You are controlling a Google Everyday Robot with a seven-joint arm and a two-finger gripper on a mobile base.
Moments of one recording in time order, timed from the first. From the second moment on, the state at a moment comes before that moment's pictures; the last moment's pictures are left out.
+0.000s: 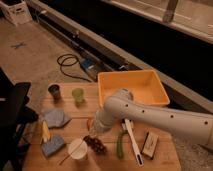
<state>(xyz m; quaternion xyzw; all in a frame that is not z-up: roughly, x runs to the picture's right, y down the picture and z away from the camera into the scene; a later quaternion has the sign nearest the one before) -0.061 0.214 0.688 -0.33 -0.28 -0.06 0.90</state>
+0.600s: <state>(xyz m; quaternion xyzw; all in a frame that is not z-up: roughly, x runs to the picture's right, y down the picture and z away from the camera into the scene) -0.065 0.219 0.691 -0.34 -0.29 -0.06 0.89</state>
